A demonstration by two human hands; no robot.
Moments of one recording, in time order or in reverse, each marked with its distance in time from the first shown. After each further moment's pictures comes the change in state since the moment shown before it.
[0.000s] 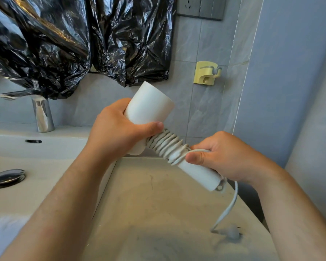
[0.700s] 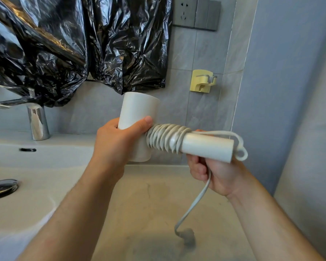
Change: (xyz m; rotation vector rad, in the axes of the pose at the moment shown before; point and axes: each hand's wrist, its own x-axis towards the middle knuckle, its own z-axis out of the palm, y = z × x) left_hand -0.001 -0.003 0.022 -0.520 0.091 -0.241; right_hand 0.018 0.007 0.030 1.221 0.138 0.112
